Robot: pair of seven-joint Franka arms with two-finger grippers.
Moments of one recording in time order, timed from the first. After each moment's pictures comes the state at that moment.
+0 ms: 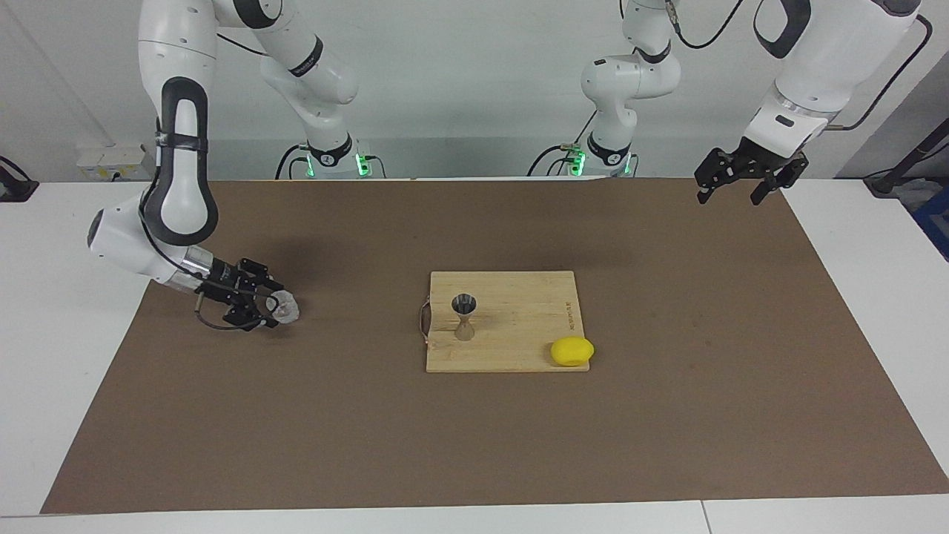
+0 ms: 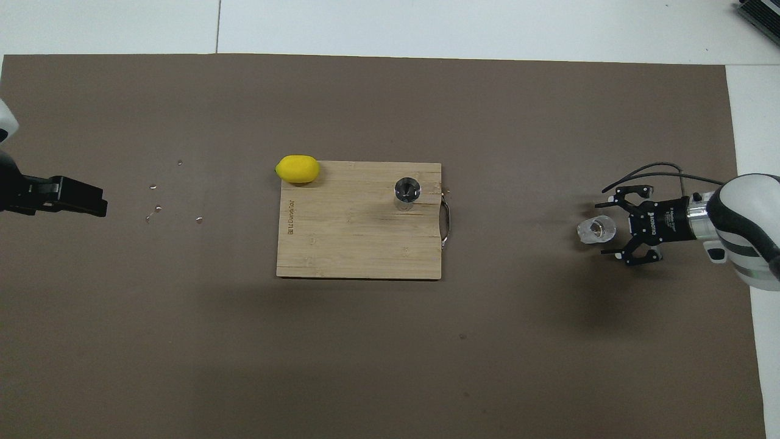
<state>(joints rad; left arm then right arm) 0.04 -0.04 -0.10 -1.63 -0.03 1.56 0.03 -0.40 0.29 0.11 -2.06 0.63 2.04 0.71</state>
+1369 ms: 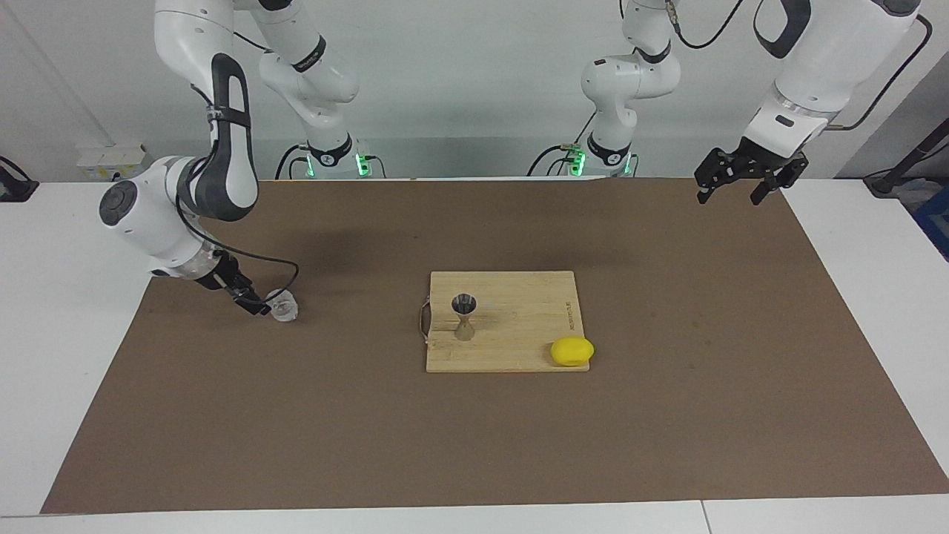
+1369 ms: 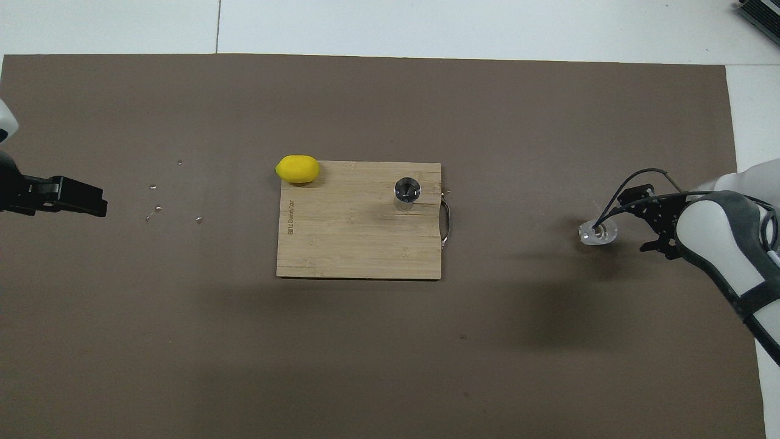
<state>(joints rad) 0.04 -0.04 -0.10 -1.63 -0.03 1.56 0.03 -0.32 0.21 0.12 -2.07 0.21 2.17 0.55</state>
